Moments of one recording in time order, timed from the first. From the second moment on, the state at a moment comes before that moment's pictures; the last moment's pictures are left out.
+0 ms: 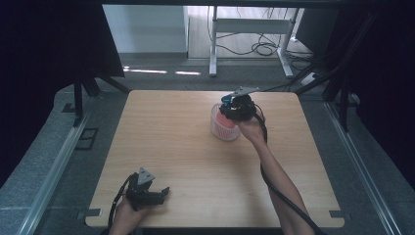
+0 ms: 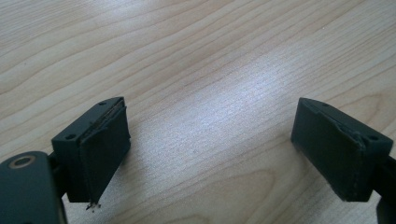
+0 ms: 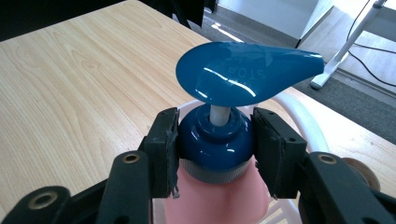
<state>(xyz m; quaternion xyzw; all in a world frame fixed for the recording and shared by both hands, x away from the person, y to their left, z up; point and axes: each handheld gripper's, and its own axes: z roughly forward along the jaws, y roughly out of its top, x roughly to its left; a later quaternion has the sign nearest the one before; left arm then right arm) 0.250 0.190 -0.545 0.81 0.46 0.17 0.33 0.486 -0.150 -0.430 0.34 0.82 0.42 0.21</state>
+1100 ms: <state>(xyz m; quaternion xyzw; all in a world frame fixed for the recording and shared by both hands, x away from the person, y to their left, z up) 0.250 0.190 -0.545 0.81 0.46 0.17 0.33 0.491 -0.161 -0.440 0.36 0.81 0.43 0.17</state>
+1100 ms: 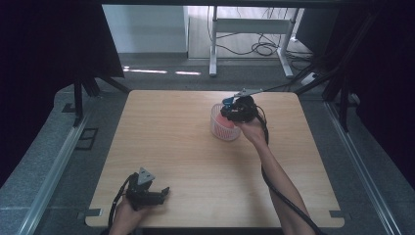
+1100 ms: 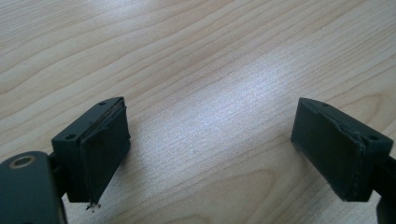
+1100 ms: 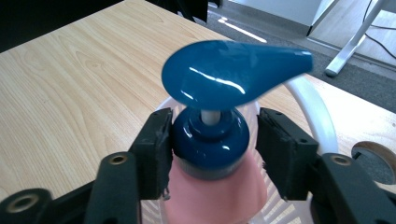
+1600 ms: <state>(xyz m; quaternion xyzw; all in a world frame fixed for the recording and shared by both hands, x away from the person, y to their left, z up) 0.250 0.190 -0.545 0.81 0.46 0.17 0.33 0.484 -0.171 -0.437 0.37 0.80 0.44 0.17</state>
